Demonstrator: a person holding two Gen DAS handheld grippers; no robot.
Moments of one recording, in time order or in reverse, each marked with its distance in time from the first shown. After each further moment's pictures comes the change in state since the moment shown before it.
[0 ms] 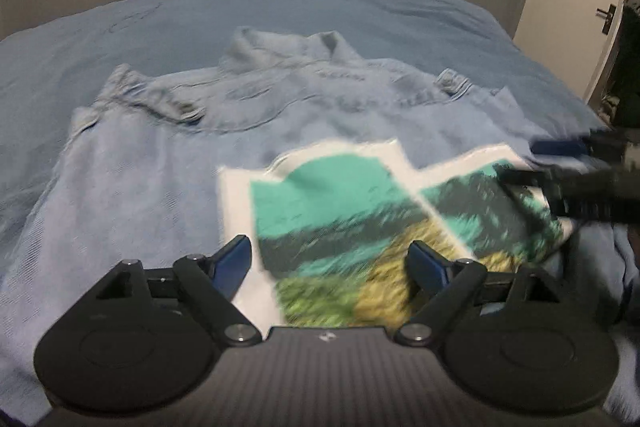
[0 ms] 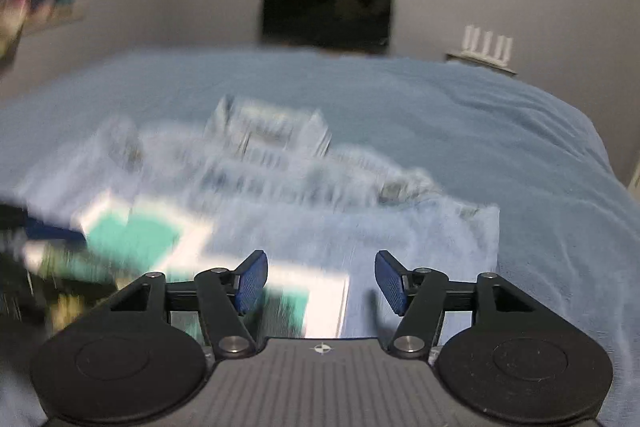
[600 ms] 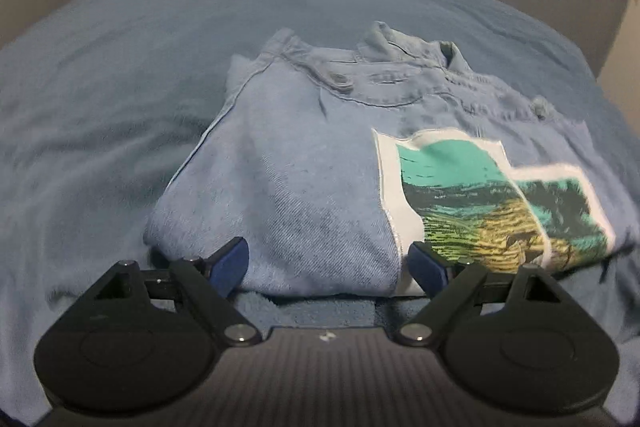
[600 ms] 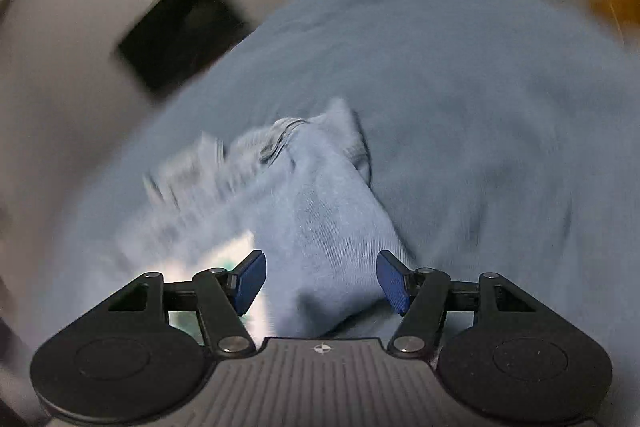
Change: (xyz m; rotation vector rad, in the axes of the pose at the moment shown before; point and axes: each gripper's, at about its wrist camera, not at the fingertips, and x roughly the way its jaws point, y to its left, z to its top) left arm -0.061 0.049 -0.029 -0.243 0.016 0.194; right arm -0.079 -0.124 -0.080 1.044 0.022 0.126
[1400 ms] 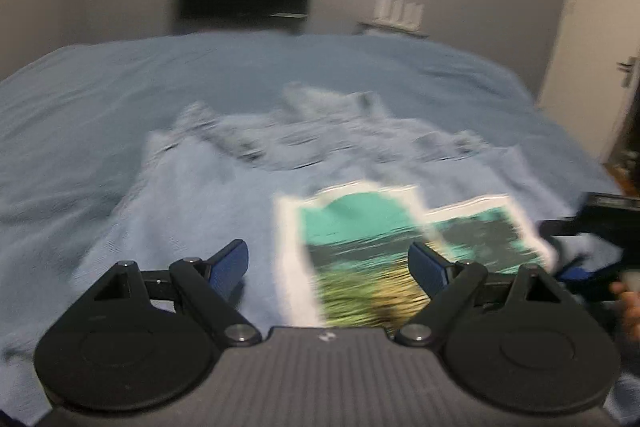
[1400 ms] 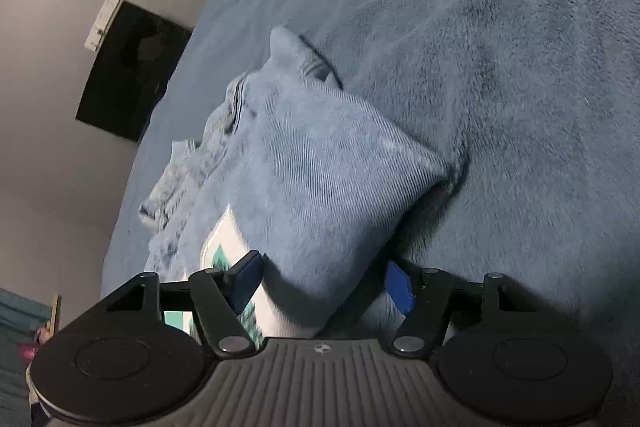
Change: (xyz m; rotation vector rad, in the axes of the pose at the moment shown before) left arm -0.010 -0.055 0.001 0.154 -0.189 -0.158; right arm 0.074 -0.013 -0.026 0.181 0.015 0.008
